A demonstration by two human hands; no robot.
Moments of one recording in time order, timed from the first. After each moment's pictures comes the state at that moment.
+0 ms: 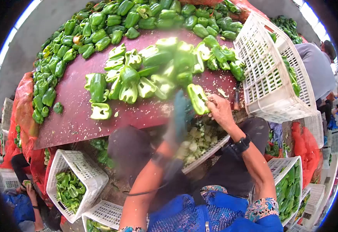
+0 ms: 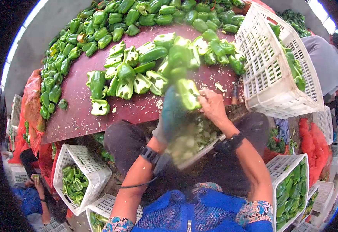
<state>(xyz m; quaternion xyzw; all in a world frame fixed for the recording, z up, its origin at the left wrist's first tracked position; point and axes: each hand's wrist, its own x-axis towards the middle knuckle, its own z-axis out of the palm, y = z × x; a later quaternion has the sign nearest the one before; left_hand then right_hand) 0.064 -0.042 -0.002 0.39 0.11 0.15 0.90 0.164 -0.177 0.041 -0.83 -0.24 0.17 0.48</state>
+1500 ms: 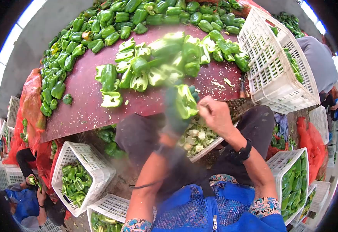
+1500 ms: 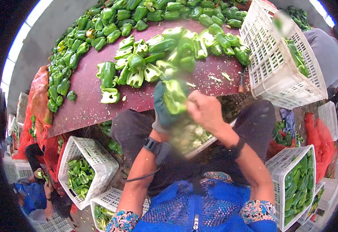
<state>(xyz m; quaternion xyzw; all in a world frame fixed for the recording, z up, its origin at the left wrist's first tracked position) 0.012 -0.027 0.025 0.38 0.04 0.24 0.89 0.077 -0.166 0.067 -0.81 -0.41 0.01 0.42</state>
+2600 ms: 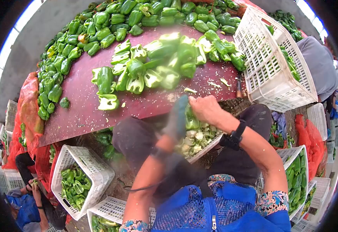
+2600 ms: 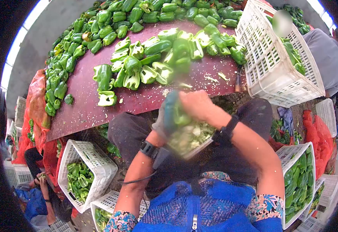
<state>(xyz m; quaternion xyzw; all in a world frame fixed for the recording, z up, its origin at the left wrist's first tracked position) 0.007 -0.038 0.015 0.60 0.12 0.17 0.77 0.115 -0.144 0.045 -0.81 -0.58 -0.02 0.04</state>
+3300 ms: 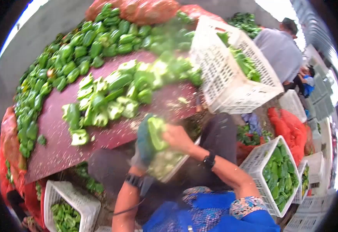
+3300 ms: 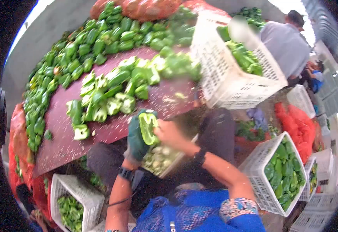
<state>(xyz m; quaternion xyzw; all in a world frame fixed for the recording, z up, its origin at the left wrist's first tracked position) 0.020 -0.050 0.007 0.69 0.01 0.23 0.69 0.096 -0.193 0.022 -0.81 -0.37 0.09 0.46</state>
